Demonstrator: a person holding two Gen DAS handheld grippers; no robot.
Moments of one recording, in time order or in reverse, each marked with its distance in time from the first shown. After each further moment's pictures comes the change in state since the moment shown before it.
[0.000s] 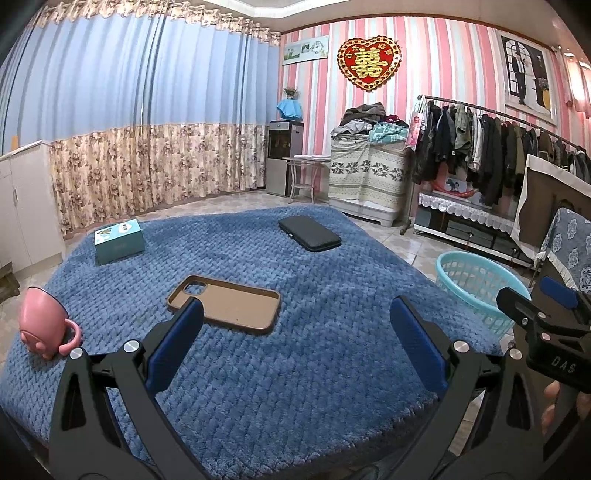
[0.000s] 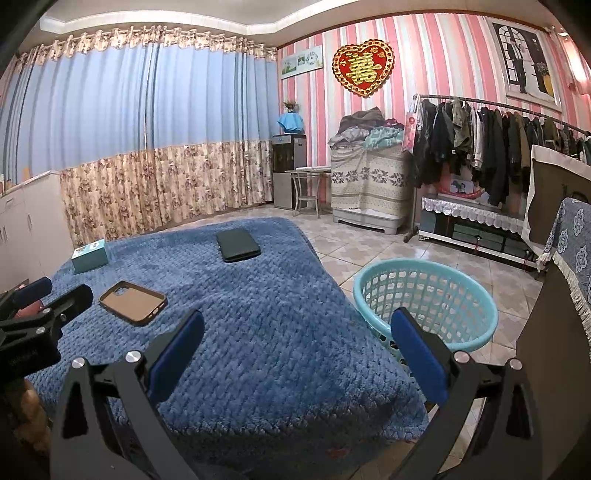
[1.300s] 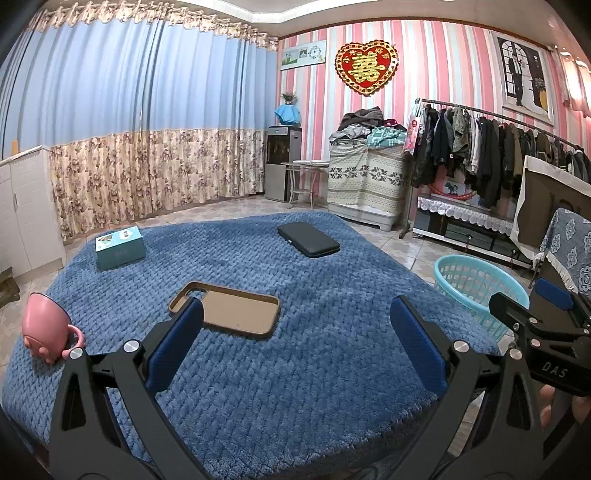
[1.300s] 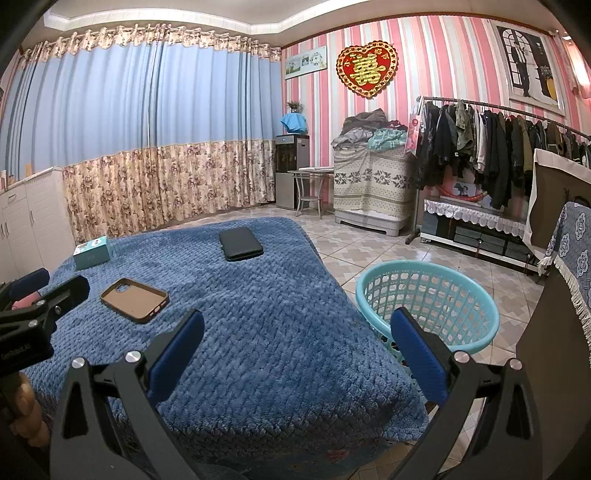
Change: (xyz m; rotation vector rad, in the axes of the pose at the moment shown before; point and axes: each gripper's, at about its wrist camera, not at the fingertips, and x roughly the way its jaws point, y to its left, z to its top) left arm 0.000 -0.001 0.002 0.003 -0.008 0.001; right arm 0.000 -0.001 0.000 -0.013 -0.003 0.004
